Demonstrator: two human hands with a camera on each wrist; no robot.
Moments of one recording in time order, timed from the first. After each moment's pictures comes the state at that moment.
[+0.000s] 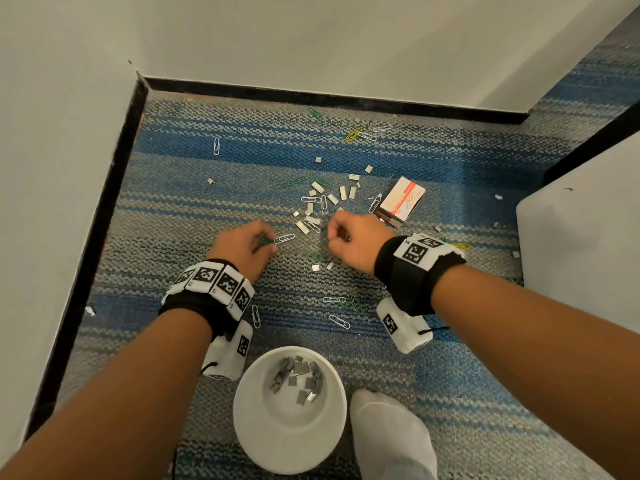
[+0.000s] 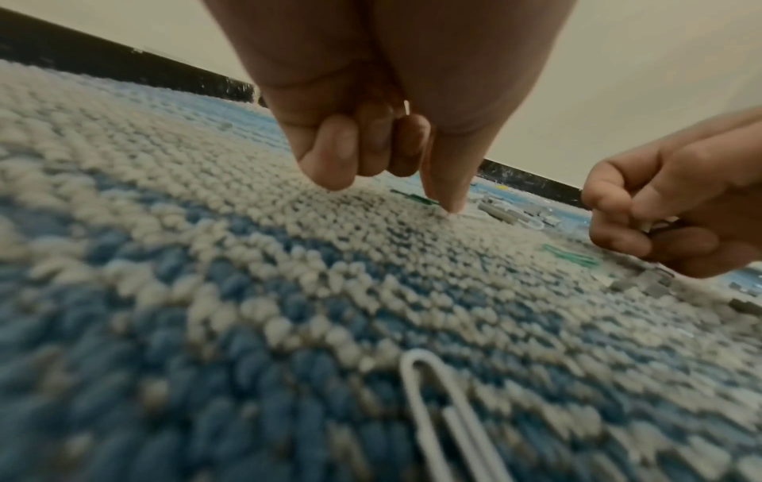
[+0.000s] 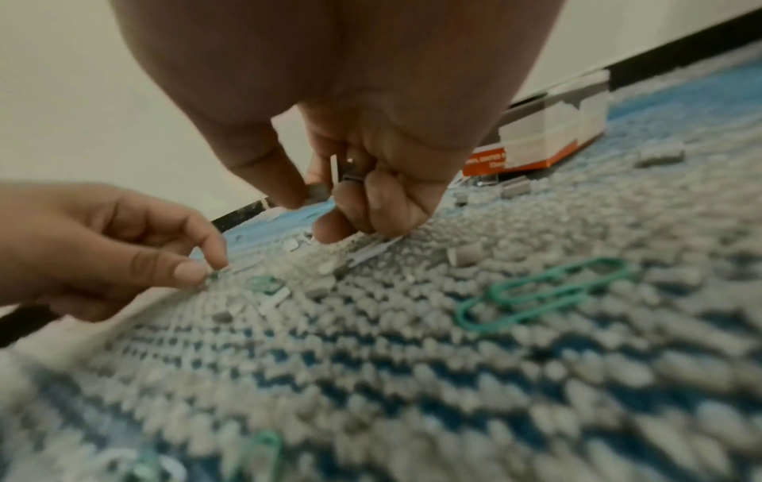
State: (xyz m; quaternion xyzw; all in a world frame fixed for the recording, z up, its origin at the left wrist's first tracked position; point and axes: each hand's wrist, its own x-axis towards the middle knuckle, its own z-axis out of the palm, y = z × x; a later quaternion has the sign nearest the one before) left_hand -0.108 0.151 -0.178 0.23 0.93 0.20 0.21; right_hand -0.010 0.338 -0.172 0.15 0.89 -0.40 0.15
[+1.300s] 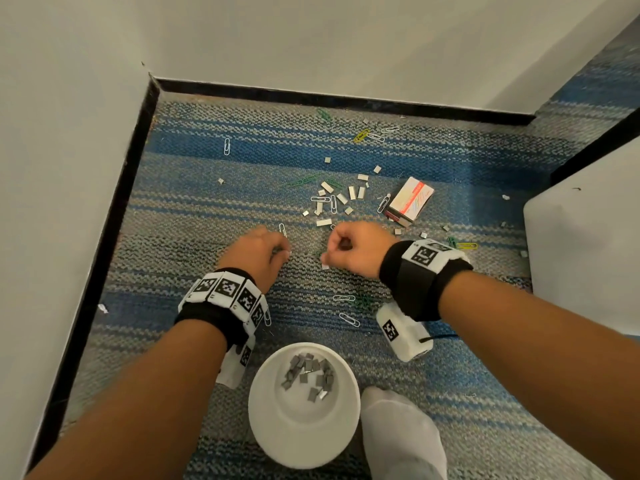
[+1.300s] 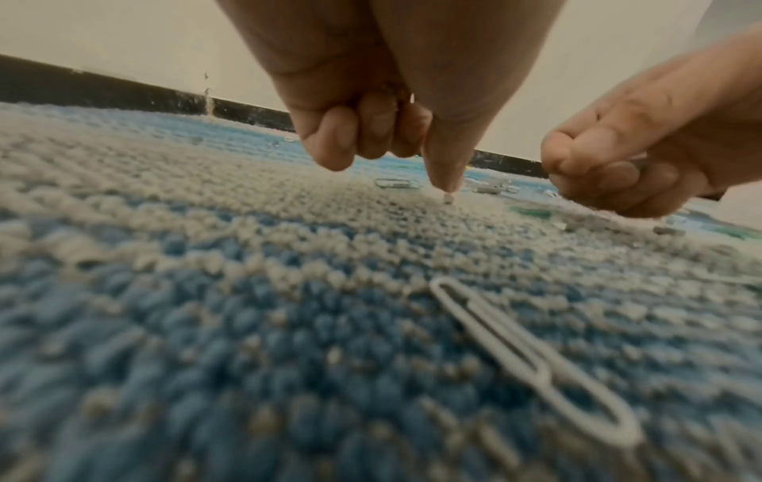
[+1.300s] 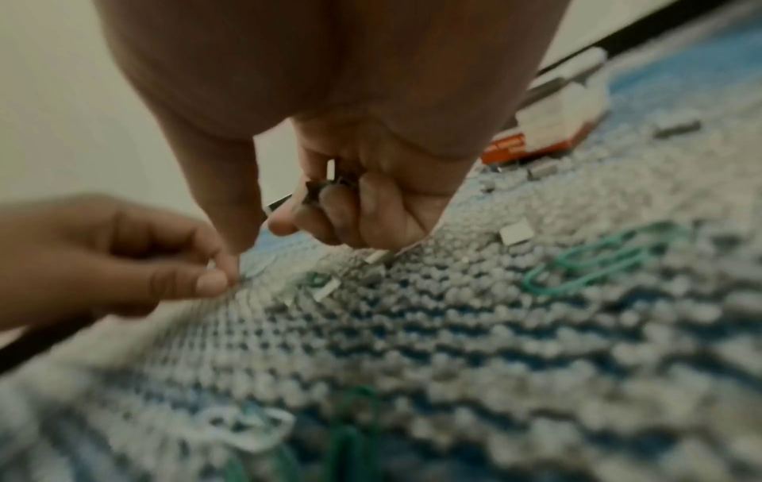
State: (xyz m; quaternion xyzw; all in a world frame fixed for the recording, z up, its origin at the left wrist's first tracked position) left_hand -0.101 0.146 -0.176 0.32 0.91 0.14 0.23; right_hand -0.010 0.325 -0.169 0.18 0.86 -0.43 0.20
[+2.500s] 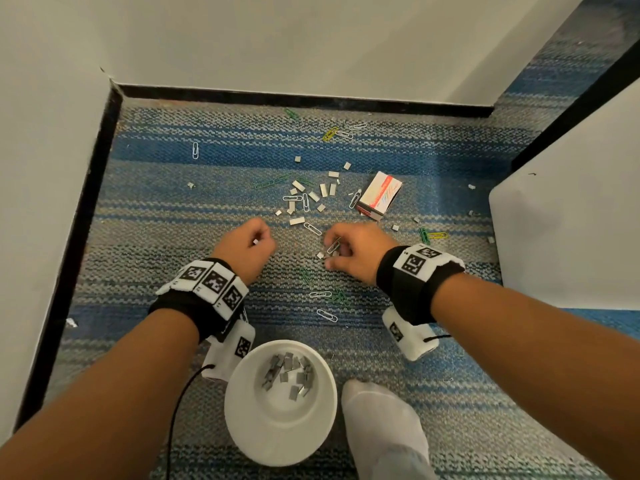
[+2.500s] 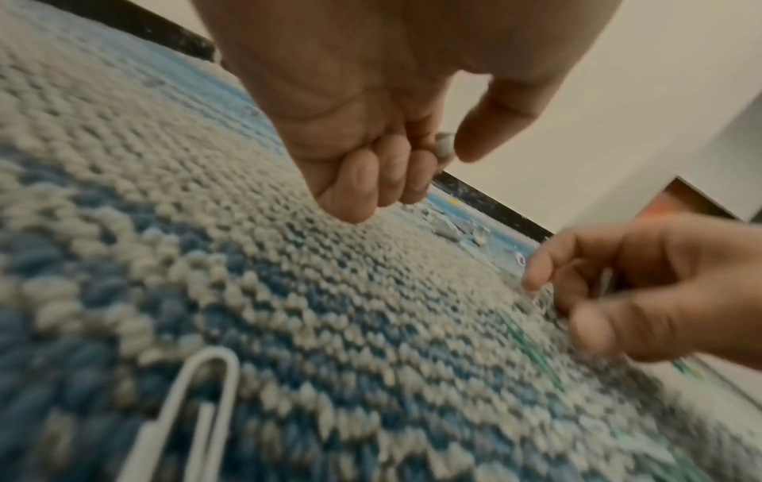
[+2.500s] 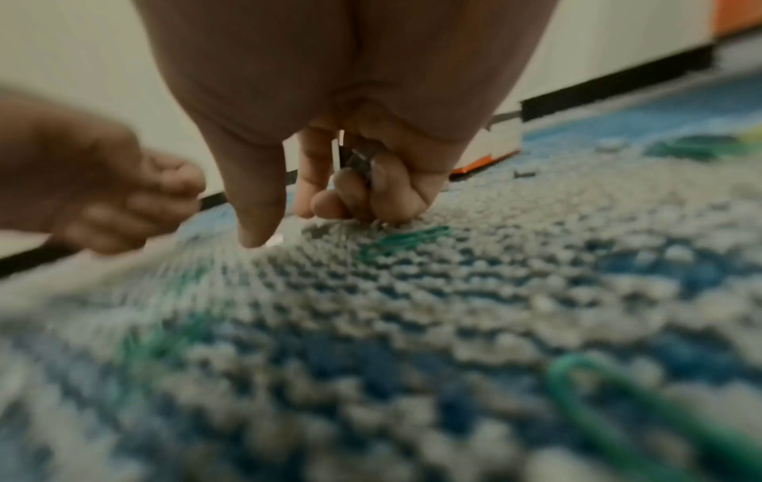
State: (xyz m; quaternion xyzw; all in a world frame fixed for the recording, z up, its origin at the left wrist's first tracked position) left_hand -0.099 0.166 -0.182 0.23 0.85 0.35 0.32; right_hand 0.023 0.345 -0.179 0.16 0.91 -0.34 0.16
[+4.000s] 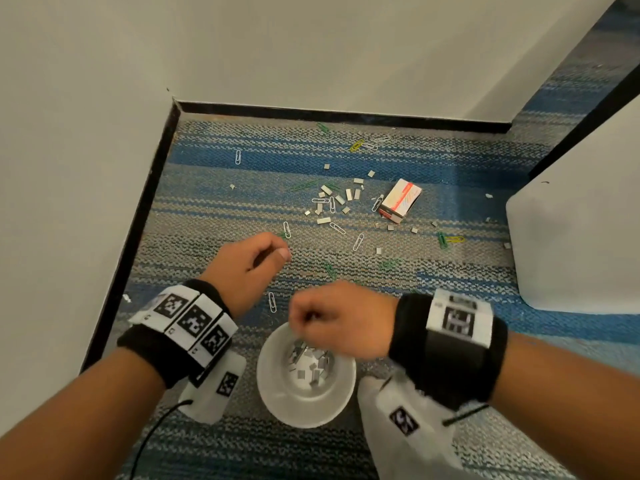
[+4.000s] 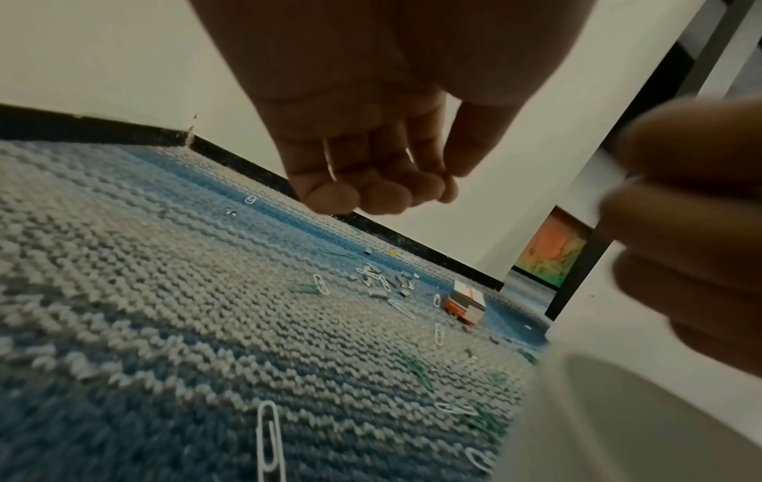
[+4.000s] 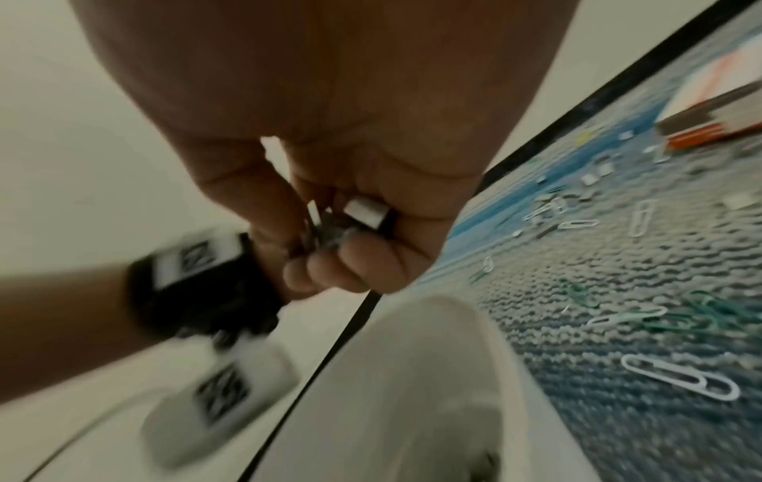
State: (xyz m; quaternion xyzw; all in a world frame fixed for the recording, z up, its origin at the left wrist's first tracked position) left_hand -0.066 0.111 -0.111 0.33 0.84 0.36 0.23; right_hand 0.059 0.252 -0.067 -0.04 0.83 -0.49 0.26
